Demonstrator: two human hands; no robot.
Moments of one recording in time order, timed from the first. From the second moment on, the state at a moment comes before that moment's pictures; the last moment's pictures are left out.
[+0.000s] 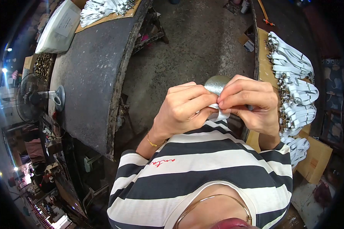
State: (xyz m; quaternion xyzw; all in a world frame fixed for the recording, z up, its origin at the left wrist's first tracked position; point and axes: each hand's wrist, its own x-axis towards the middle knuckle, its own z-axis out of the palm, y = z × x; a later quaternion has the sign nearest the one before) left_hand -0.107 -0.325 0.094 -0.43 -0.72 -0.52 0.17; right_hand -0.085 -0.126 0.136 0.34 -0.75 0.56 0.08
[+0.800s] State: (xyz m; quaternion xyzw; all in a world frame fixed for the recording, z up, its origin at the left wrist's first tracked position) left_hand -0.096 -0.342 0.093 -0.35 -0.75 -0.54 0.12; right_hand -0.084 -0.138 0.121 0.25 -0.71 0.66 -0.04
